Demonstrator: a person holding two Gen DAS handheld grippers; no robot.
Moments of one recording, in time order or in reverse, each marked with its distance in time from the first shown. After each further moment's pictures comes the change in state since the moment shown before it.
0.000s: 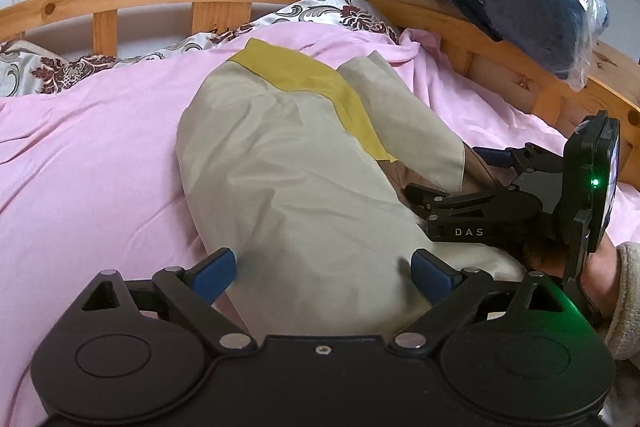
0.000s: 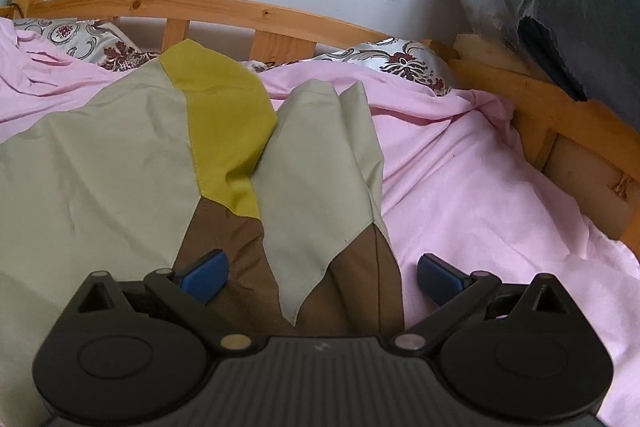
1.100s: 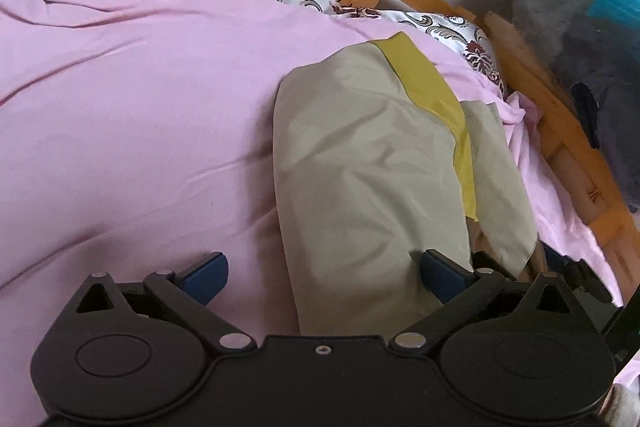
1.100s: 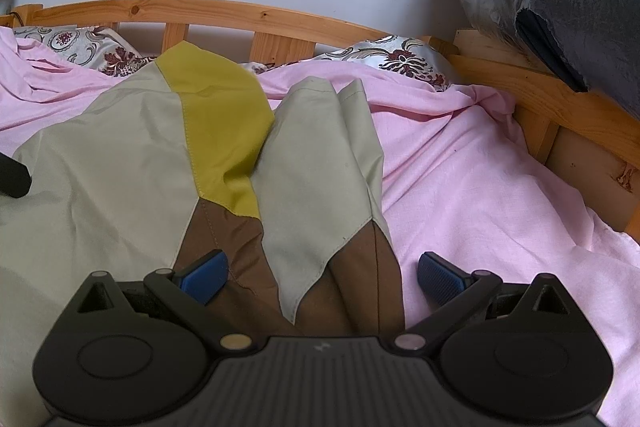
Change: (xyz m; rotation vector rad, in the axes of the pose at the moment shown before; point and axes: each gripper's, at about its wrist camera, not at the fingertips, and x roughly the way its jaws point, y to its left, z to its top) left arm 0.021 0.062 -0.002 -0.461 0.026 0.045; right arm 0.001 -0.003 -0.001 0.022 0.000 0.013
